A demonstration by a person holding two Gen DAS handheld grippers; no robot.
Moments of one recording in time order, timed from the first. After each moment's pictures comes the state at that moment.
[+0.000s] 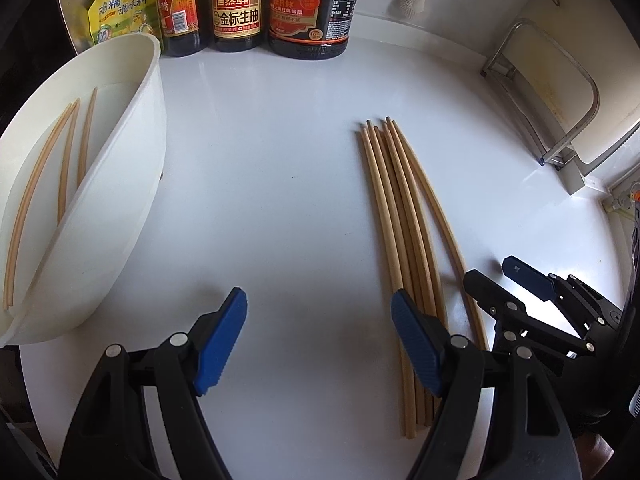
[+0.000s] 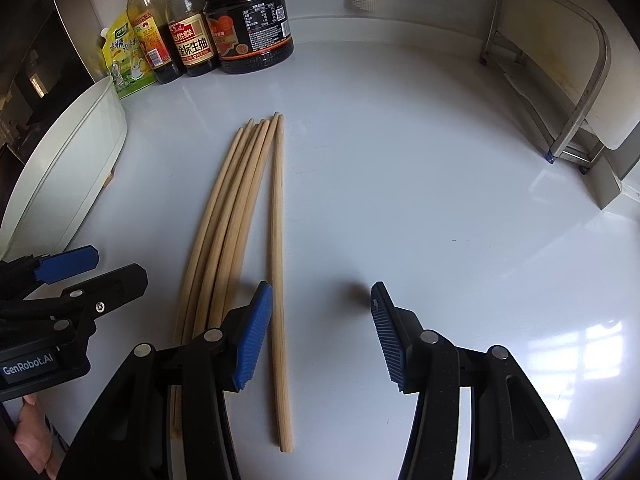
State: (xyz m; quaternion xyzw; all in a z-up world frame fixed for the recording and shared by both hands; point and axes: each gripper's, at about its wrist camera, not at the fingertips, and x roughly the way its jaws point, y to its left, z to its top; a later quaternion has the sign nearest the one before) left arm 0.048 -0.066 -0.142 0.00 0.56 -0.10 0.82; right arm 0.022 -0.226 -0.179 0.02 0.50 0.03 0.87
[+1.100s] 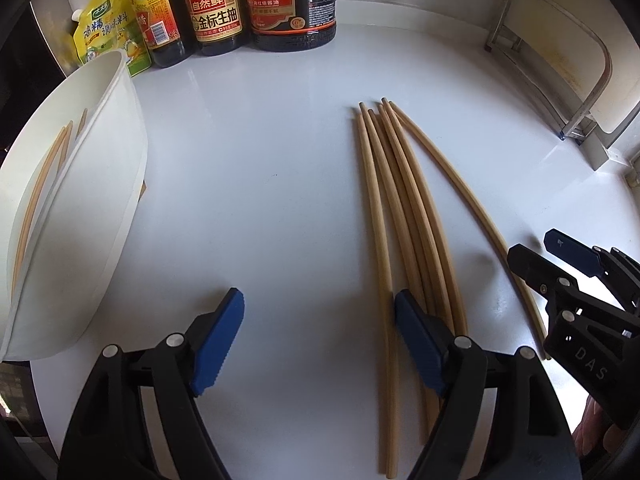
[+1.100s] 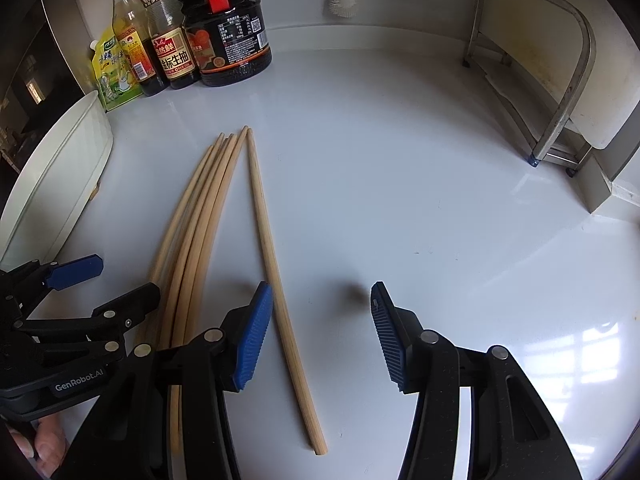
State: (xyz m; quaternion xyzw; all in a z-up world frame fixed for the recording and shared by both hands) left arm 0.056 -0.083 -0.161 0.05 0.56 -0.08 0.82; right arm 0.026 -0.245 -0.177 0.02 0.49 0.02 0.87
